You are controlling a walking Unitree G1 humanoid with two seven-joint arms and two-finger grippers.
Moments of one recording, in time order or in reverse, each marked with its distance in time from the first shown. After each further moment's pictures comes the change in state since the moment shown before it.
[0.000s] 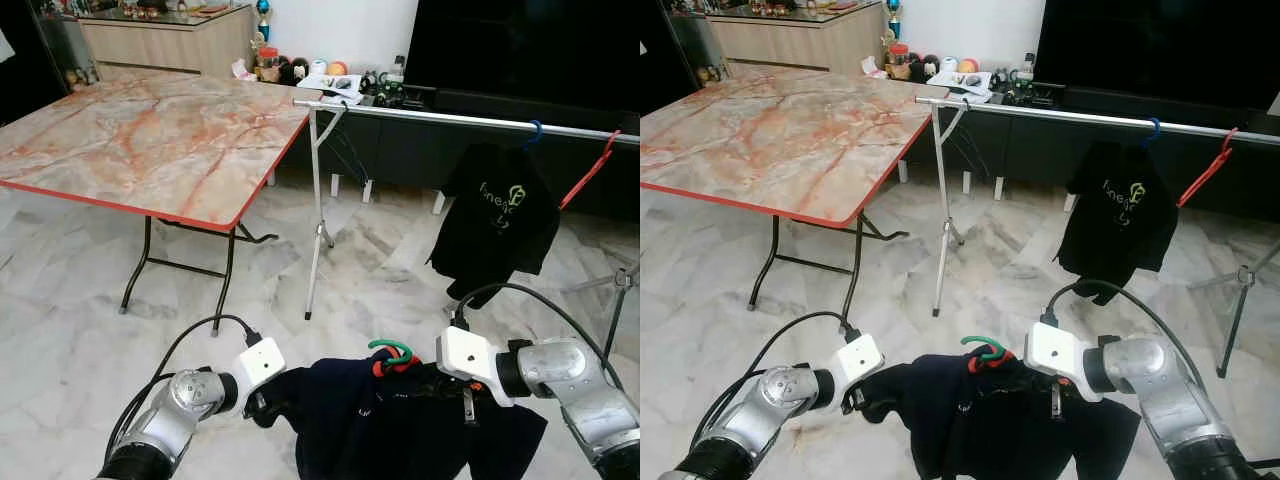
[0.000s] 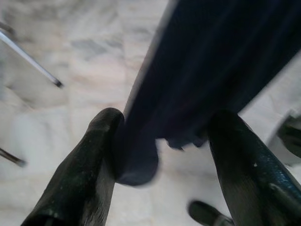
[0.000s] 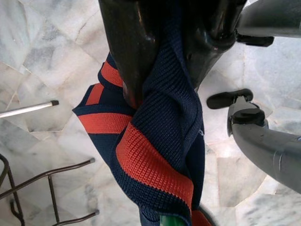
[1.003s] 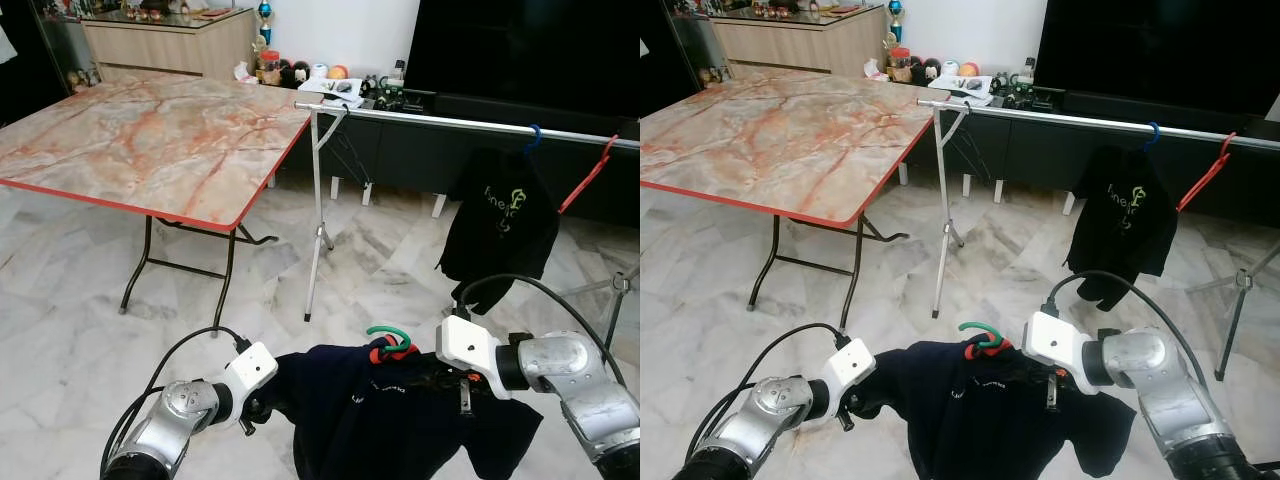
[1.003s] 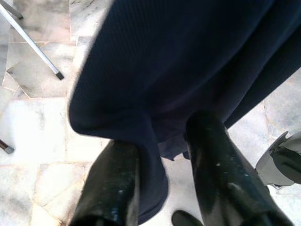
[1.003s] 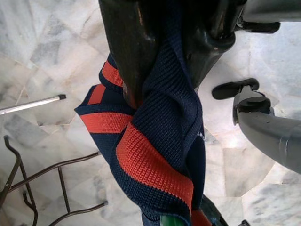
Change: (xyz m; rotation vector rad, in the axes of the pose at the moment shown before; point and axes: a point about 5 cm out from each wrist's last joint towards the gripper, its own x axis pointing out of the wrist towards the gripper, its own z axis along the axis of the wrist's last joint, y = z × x) left arm -0.004 0.003 -0.005 -0.125 -0.032 0.054; right arm 0.000 -0.003 0.012 0.010 -0.038 -0.032
